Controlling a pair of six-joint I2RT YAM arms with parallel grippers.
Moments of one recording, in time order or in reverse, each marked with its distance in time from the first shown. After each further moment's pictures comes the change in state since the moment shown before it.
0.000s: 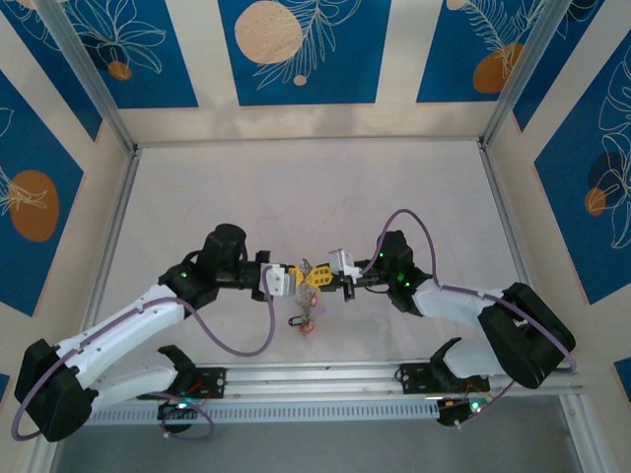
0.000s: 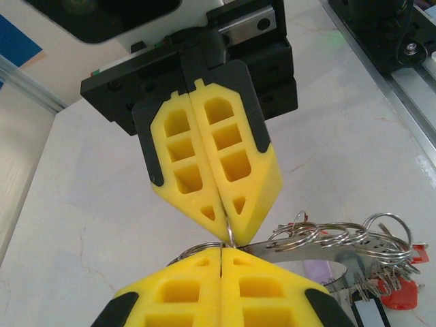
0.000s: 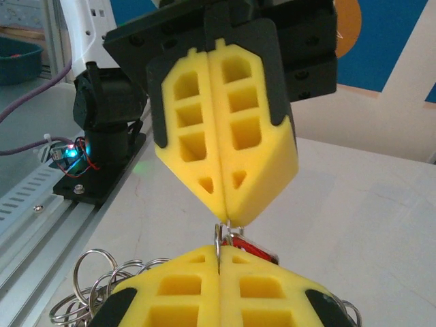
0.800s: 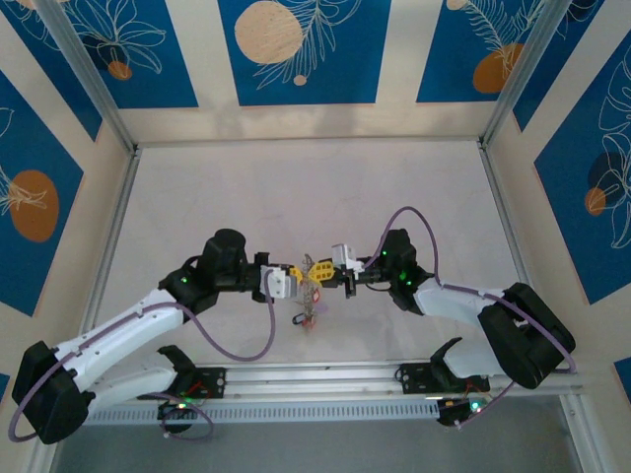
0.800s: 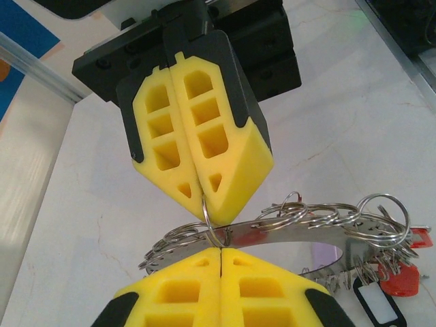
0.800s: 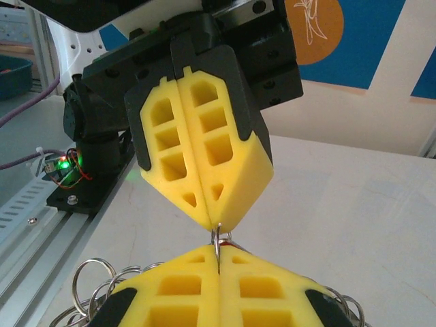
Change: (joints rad) left arm -0.024 -0.016 -0.041 0.056 -0.085 -0.011; right arm -0.026 0.000 0.000 0.039 0.000 0.067
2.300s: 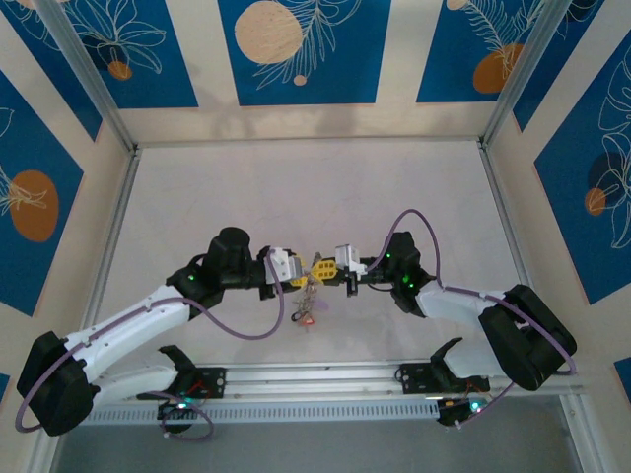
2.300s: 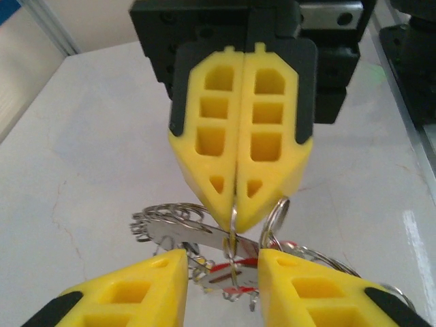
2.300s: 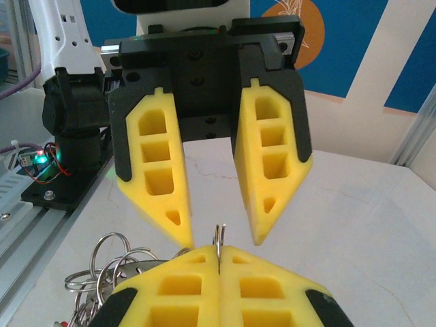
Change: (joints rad) left arm 0.003 0.051 -0.006 0.075 -0.006 -0.327; right arm -0.006 -0.012 -0.032 0.050 0.034 -0.036
